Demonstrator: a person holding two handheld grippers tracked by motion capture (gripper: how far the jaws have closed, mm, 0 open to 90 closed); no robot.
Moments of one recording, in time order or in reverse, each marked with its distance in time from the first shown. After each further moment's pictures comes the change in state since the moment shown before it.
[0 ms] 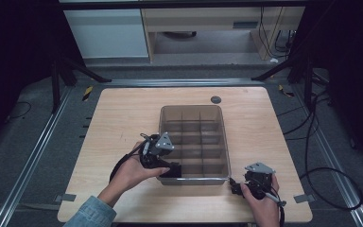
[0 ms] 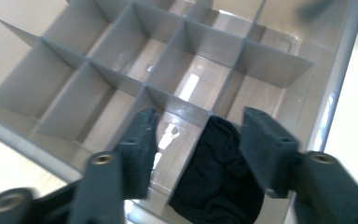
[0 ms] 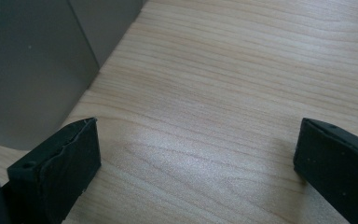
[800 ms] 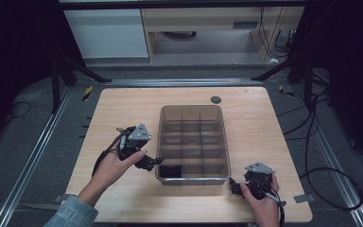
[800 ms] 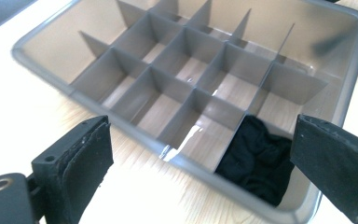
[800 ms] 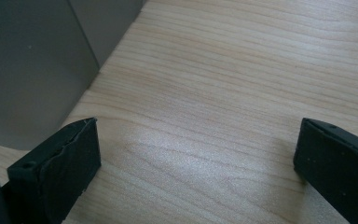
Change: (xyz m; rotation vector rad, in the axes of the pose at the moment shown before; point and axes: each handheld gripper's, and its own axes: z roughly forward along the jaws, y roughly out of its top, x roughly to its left) left arm 0.031 -0.030 -0.045 -0.134 0.056 -0.086; right arm 0.000 0.000 0.000 -0.001 -0.004 -0.004
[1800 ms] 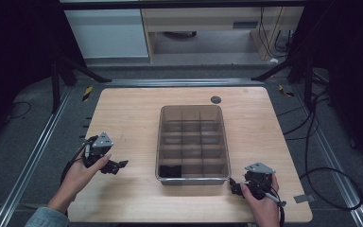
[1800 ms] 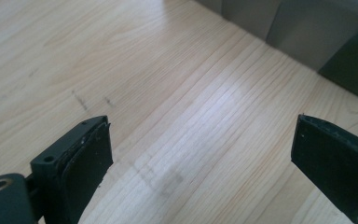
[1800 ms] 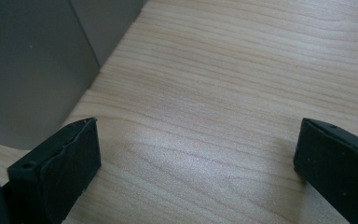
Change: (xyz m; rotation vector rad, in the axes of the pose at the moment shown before) left arm 0.056 -0.107 -0.028 0.090 0.159 -0.140; right arm 0.000 0.000 0.000 0.001 0.000 0.001
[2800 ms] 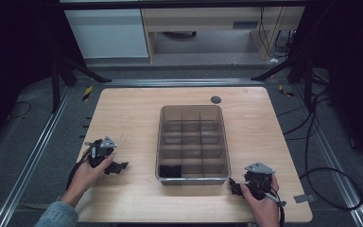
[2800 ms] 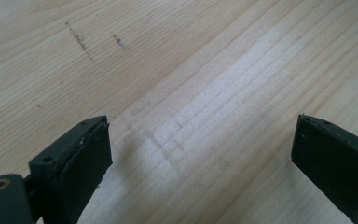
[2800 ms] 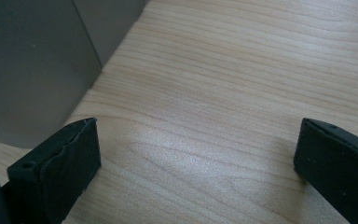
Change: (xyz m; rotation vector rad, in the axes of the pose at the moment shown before) left arm 0.019 -0.027 0.052 0.092 0.021 -0.081; right arm 0.001 0.000 0.000 0.000 0.006 0.000
